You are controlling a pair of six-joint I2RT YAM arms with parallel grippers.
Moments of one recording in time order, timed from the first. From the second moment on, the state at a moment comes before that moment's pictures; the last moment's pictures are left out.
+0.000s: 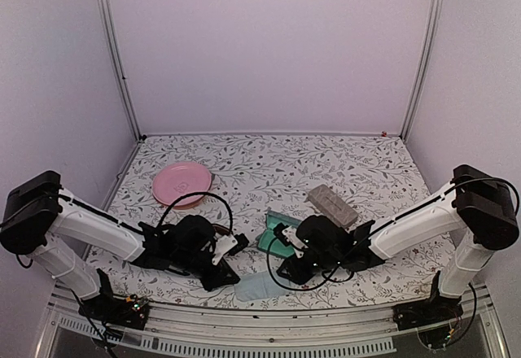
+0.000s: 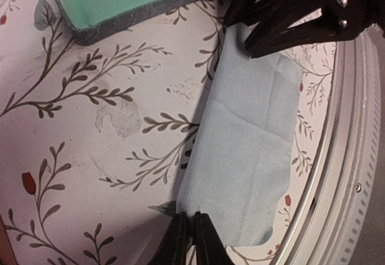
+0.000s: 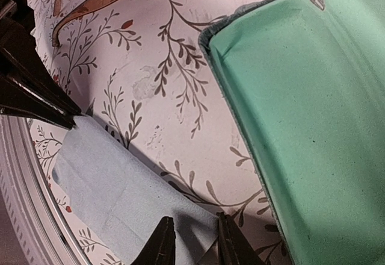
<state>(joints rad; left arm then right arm) -1.06 1.51 0.50 0.13 0.26 -0.24 1.15 1.71 0.74 0.11 -0.07 0.48</state>
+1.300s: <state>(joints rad) -1.05 1.52 0.53 0.12 0.25 -0.23 1.12 1.62 0.67 0.13 -0.09 0.52</state>
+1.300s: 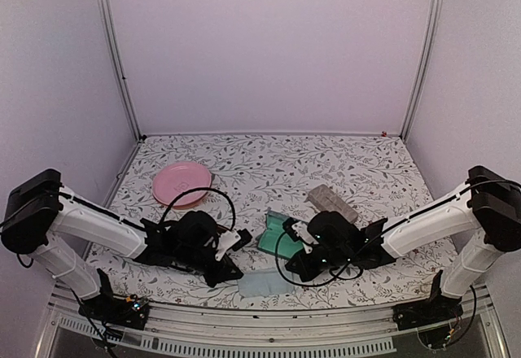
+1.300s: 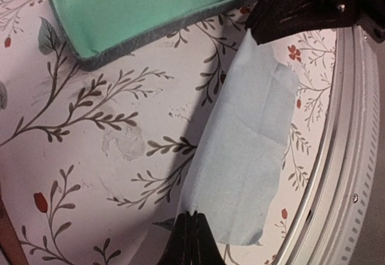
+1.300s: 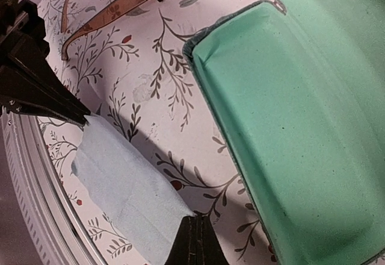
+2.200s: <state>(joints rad) -0.96 1.73 0.88 0.03 0.24 -0.09 1.10 1.42 0.57 0.08 0.16 0.64</state>
